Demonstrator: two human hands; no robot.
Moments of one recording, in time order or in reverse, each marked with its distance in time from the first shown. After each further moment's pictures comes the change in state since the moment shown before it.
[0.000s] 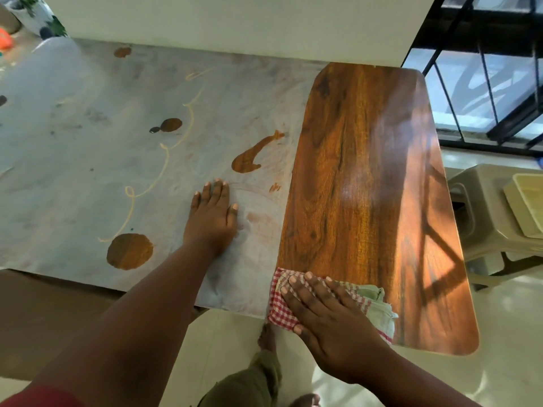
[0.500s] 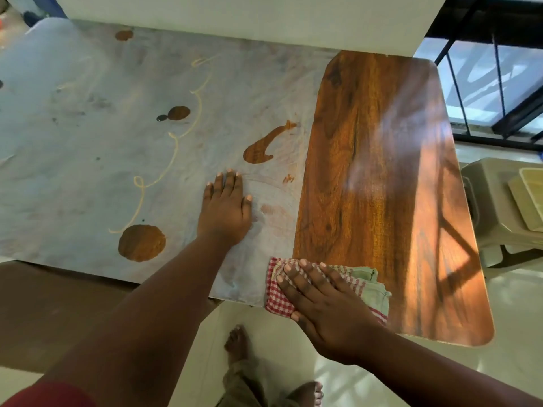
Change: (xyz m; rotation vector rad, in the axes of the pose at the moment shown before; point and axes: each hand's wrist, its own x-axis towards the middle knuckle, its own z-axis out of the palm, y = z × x) left_hand -0.001 0.001 -0.003 -0.012 0.011 0.019; right_hand 0.029 -0.018 0.004 -0.081 0.017 -0.075
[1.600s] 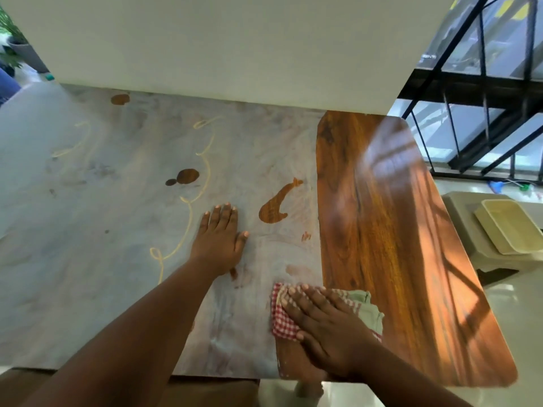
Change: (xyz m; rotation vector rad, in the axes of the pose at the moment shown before) left_hand 0.076 -0.078 -0.032 0.078 -0.130 0.193; right_hand 0.087 -0.010 -0.016 0.043 -0.116 0.171
